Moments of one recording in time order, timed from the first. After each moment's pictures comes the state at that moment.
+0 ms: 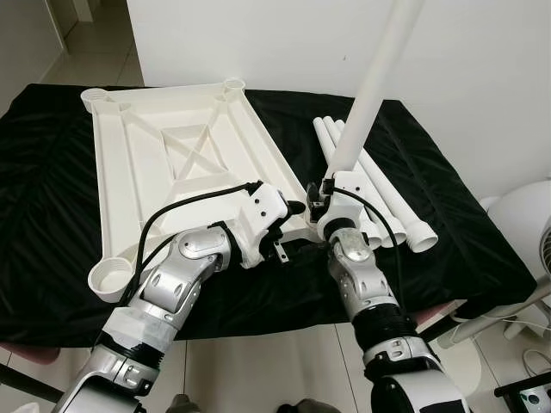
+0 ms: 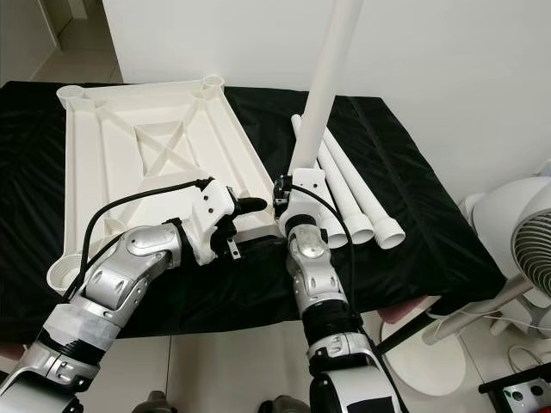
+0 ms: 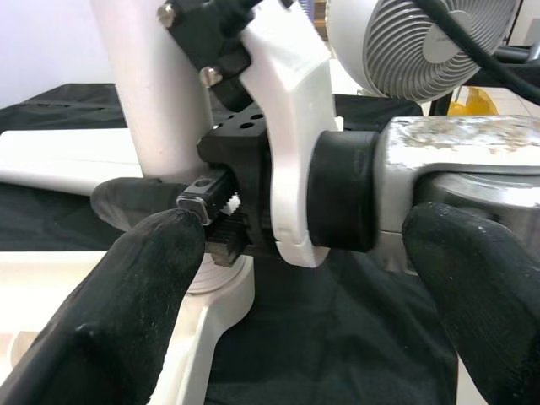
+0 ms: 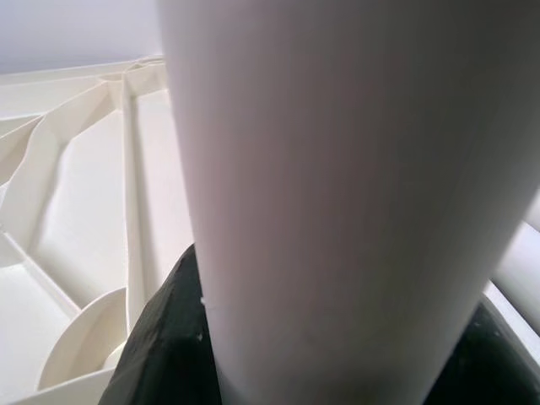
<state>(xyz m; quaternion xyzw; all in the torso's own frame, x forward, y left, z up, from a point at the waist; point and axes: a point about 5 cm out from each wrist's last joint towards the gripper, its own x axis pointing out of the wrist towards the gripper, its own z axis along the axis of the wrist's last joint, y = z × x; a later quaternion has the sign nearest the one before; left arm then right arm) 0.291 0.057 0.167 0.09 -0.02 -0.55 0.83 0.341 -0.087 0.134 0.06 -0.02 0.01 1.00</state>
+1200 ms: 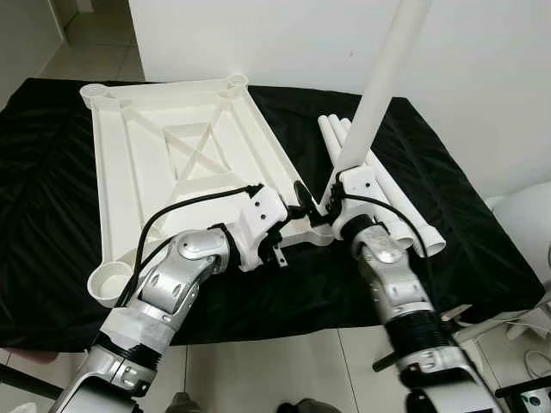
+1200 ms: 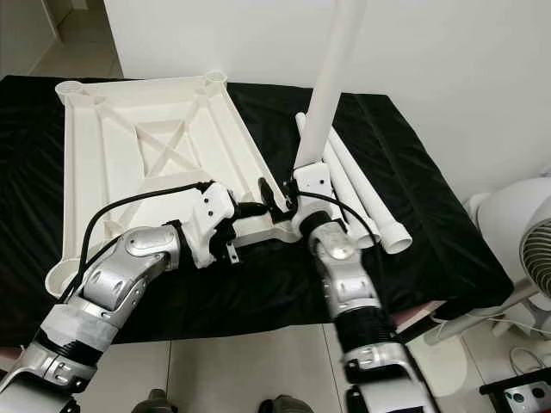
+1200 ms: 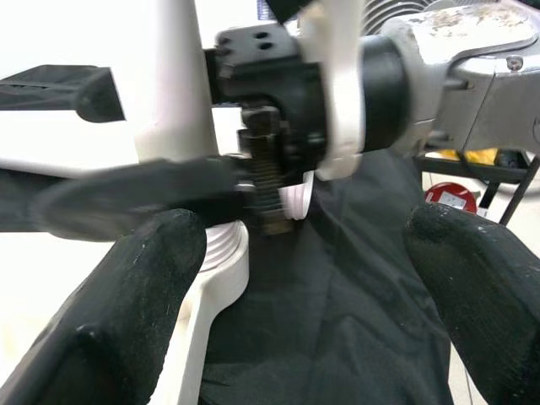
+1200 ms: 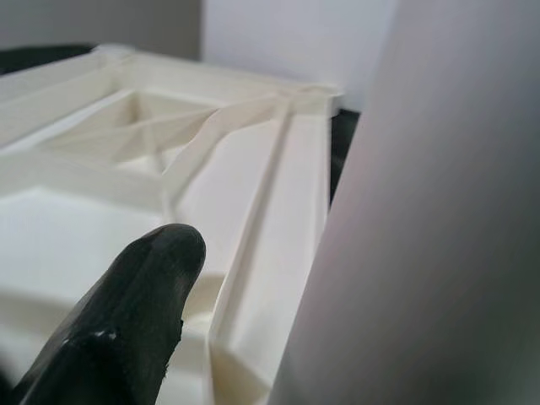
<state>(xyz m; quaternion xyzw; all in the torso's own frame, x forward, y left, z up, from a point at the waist) 0.287 0.056 0.164 0.10 -0.01 -0.58 0.81 0.331 -0.126 0.149 -0.08 -0.07 0.27 0.96</state>
